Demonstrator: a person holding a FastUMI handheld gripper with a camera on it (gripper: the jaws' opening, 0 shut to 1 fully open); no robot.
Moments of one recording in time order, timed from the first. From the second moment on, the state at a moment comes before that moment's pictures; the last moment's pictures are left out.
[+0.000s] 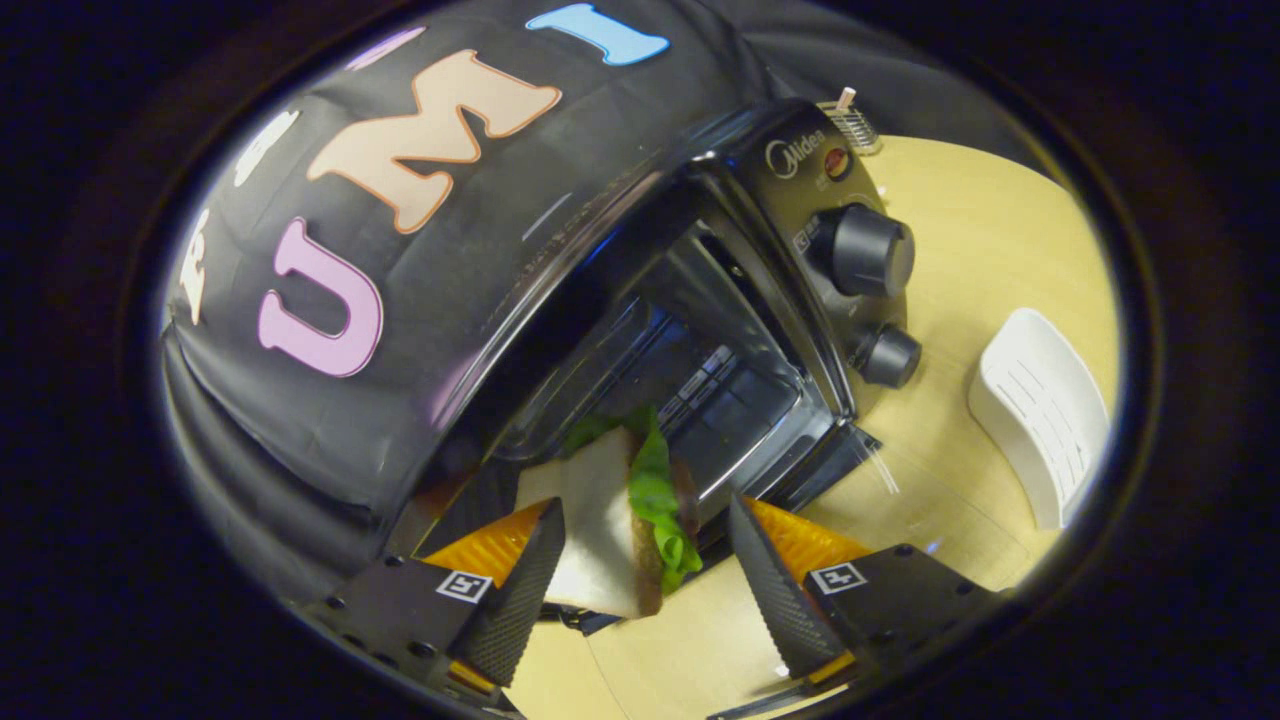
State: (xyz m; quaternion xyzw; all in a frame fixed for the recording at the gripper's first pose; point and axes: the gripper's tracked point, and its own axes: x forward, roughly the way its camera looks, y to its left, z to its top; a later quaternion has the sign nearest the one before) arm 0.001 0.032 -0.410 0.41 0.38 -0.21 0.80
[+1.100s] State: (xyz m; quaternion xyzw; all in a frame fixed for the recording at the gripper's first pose) arm -0.135 0.045 -0.370 0.25 0.50 -0.02 0.83
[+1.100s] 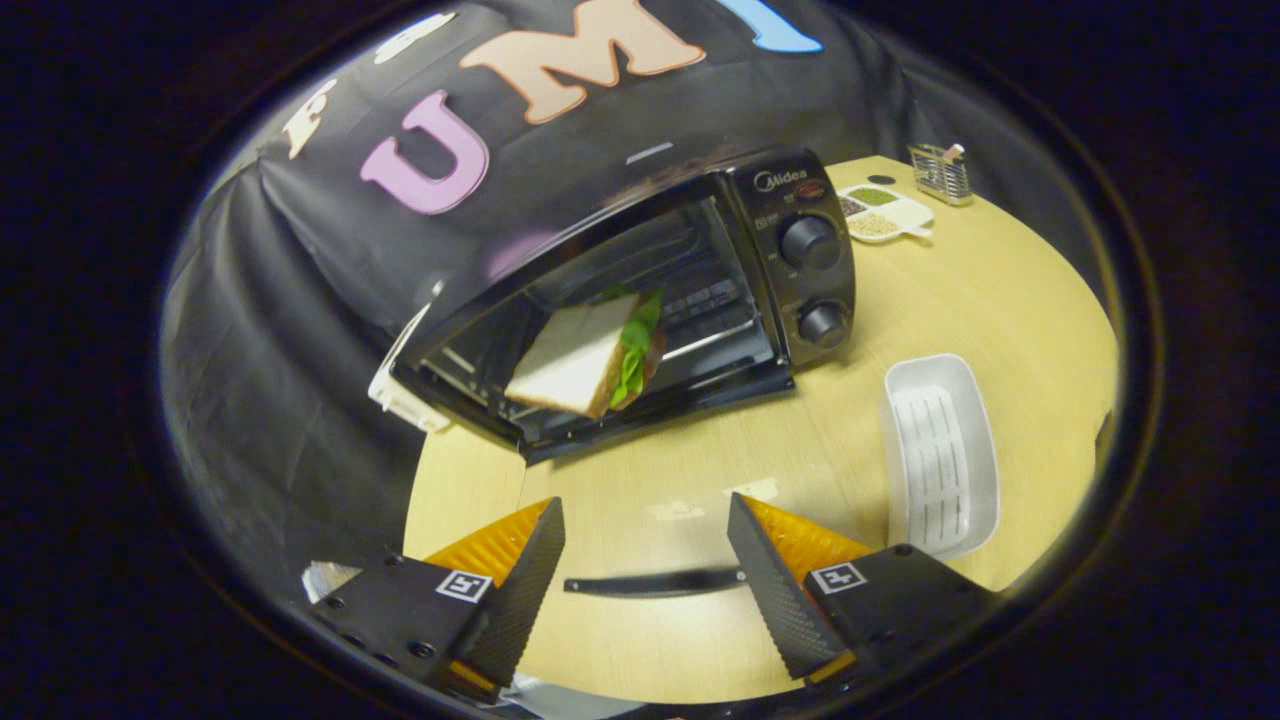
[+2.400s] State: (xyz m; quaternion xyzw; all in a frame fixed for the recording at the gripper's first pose) arm -0.171 0.022 -0.387 0.17 0.55 0.00 0.82
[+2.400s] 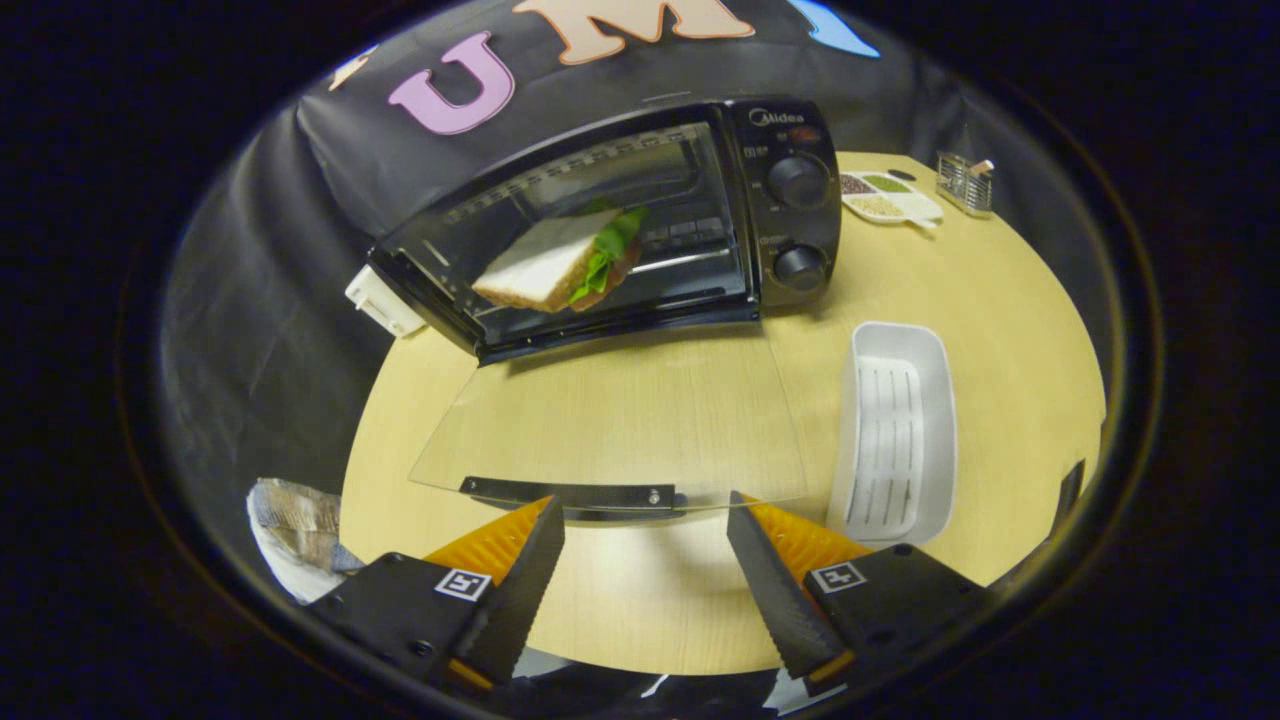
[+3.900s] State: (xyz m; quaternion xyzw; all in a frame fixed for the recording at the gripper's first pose) arm -0.015 0.006 -0.315 0.27 0.41 -0.04 0.87
